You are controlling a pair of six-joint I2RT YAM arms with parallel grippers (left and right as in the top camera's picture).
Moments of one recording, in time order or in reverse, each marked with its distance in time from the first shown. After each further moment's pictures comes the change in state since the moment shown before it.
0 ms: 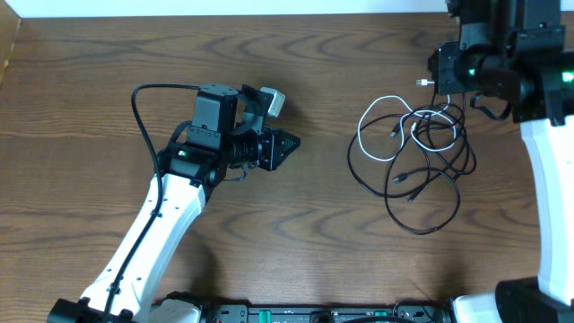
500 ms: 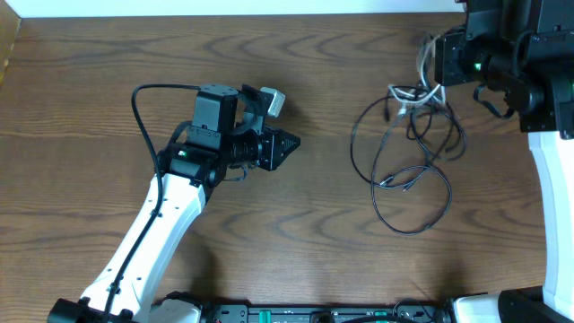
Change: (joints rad) left arm 0.000 0.000 0.000 0.001 0.000 0.000; right arm 0.000 -0.050 -0.005 0.126 -0.040 -0.043
